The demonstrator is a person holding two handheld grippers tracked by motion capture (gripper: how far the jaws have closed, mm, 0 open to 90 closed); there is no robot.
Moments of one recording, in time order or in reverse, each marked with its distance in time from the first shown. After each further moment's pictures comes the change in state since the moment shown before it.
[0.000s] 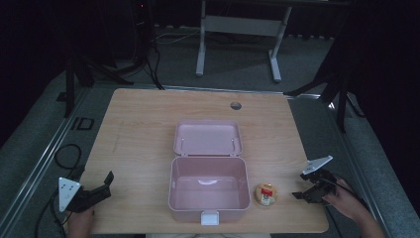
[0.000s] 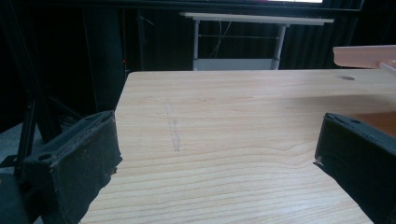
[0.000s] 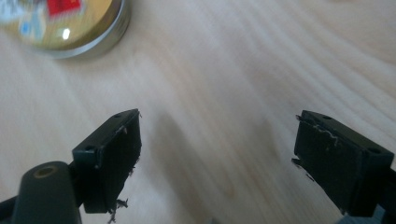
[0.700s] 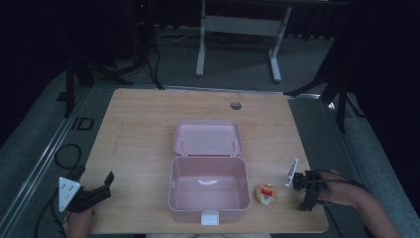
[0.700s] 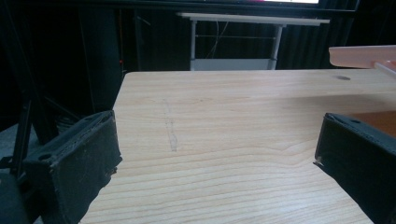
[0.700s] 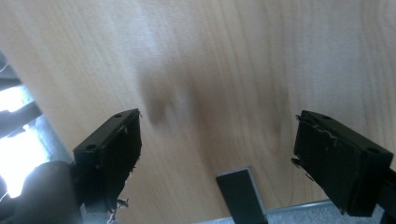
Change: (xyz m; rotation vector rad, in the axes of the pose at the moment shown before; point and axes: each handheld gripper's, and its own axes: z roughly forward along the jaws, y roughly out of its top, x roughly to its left) left arm 0.000 0.000 0.000 0.000 -0.013 -0.003; right arm 0.028 0.044 0.012 0.530 0.085 -0.285
